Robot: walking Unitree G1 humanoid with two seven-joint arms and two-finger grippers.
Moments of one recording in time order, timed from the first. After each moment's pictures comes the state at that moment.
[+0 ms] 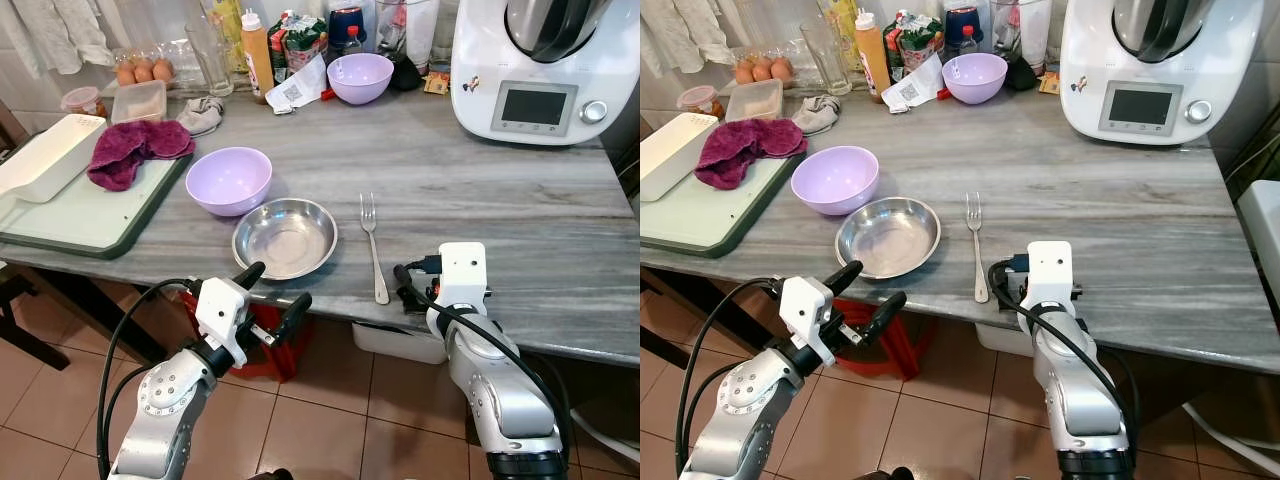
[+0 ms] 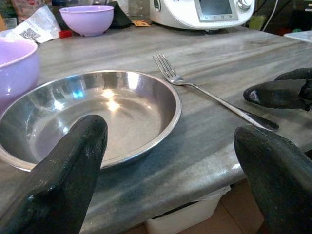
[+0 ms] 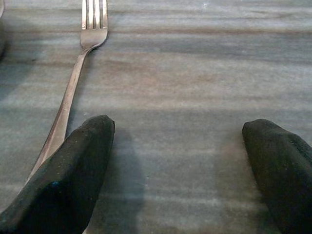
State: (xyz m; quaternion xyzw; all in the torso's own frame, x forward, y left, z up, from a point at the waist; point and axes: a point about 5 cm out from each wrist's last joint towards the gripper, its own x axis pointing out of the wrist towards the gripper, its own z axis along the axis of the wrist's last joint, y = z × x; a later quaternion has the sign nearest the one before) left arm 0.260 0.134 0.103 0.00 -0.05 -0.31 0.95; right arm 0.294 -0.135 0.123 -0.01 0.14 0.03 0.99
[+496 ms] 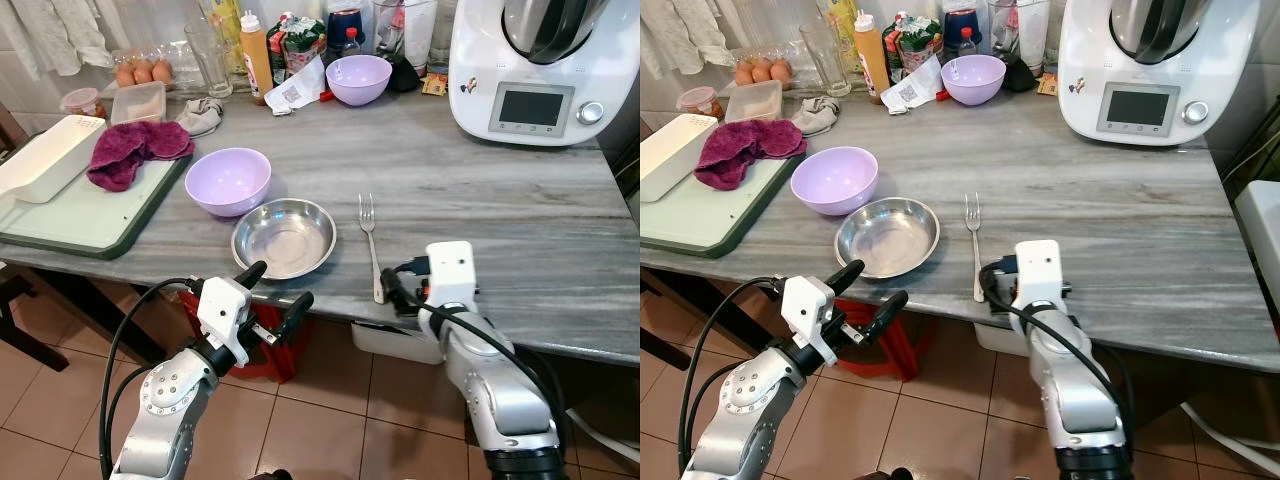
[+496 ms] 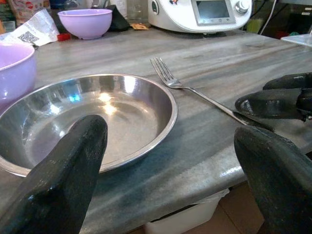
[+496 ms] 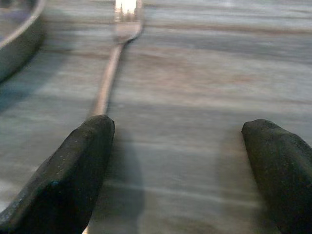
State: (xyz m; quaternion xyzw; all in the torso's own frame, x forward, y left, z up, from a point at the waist) left arm 0.261 0.131 0.104 0.00 -0.05 -0.31 0.95; right arm 0.295 -0.123 0.123 -0.02 0.15 0.08 0.99
